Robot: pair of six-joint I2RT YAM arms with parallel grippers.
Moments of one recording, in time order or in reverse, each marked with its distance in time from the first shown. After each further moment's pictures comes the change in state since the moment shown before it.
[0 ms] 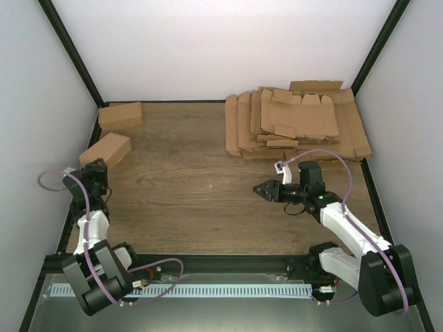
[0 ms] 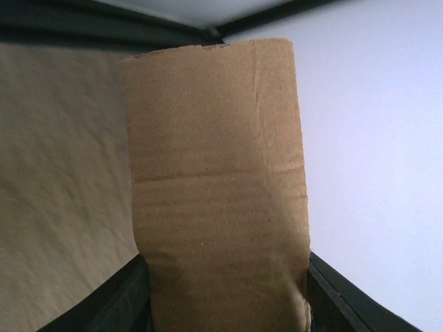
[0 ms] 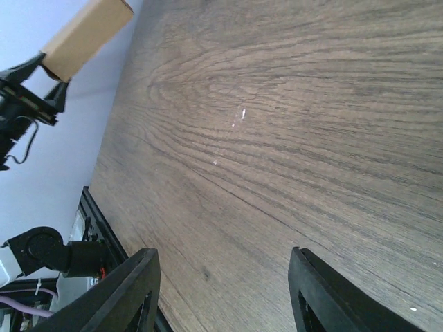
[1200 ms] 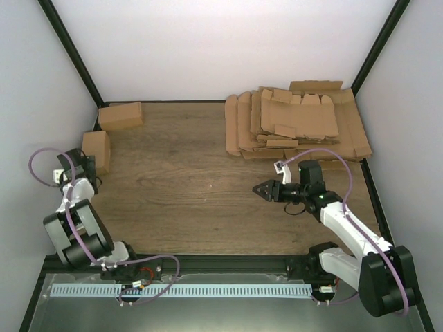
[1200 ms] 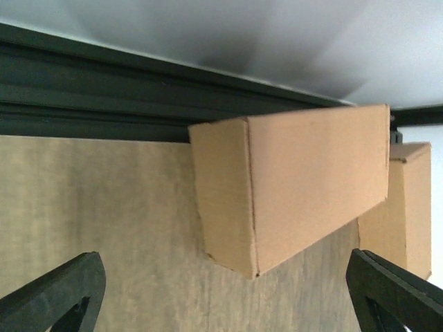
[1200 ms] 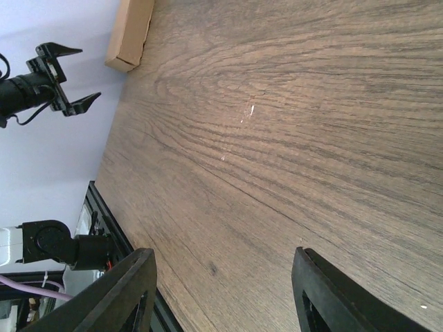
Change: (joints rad) left arm -0.005 0.397 0.355 -0.395 -0.393 -0.051; right arm 0.000 -0.011 0.021 -0.033 -0.028 -0.014
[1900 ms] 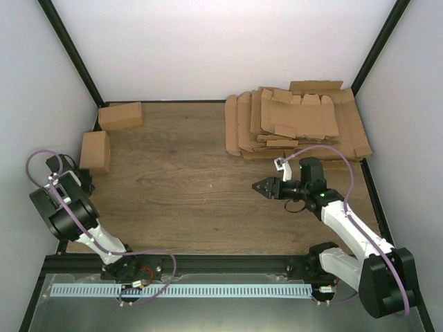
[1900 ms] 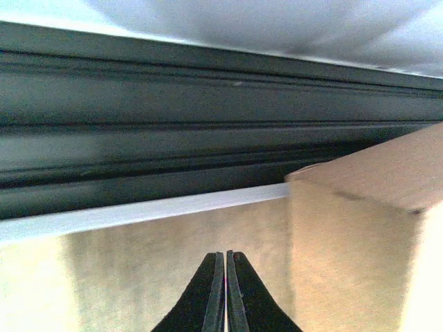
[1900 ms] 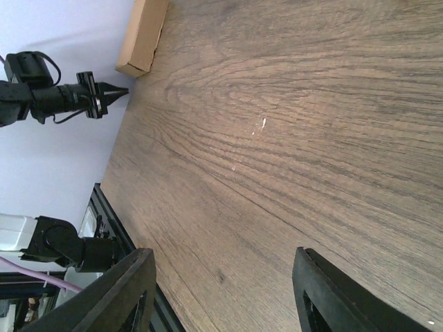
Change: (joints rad) left arm 0.158 0.263 0.109 -0.106 0.146 0.177; right arm 0.000 -0.014 0.034 -0.017 0.001 -0.008
